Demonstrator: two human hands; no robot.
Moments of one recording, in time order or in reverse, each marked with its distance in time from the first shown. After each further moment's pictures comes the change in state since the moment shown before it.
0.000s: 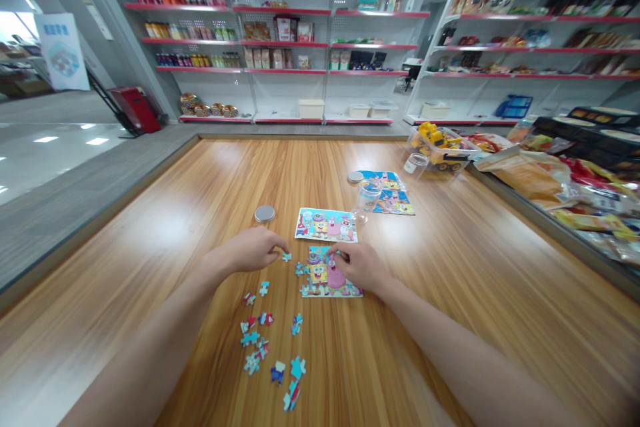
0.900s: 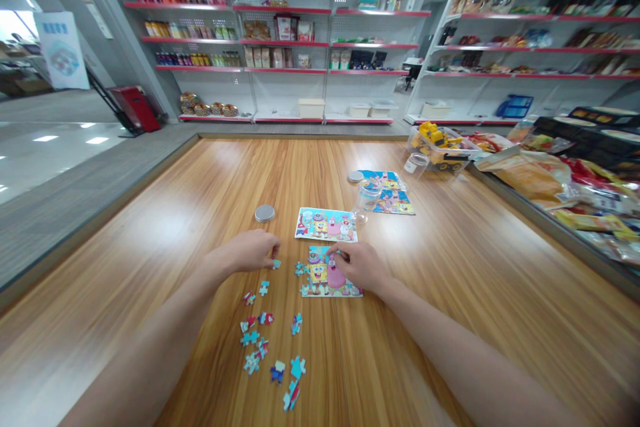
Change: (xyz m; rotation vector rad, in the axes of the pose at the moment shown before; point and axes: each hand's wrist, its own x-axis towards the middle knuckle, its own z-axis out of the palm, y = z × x) left_hand 0.004 -0.014 0.013 0.038 -0.088 -0.099; right_hand 0.000 0.002 0.001 0.013 0.010 -0.006
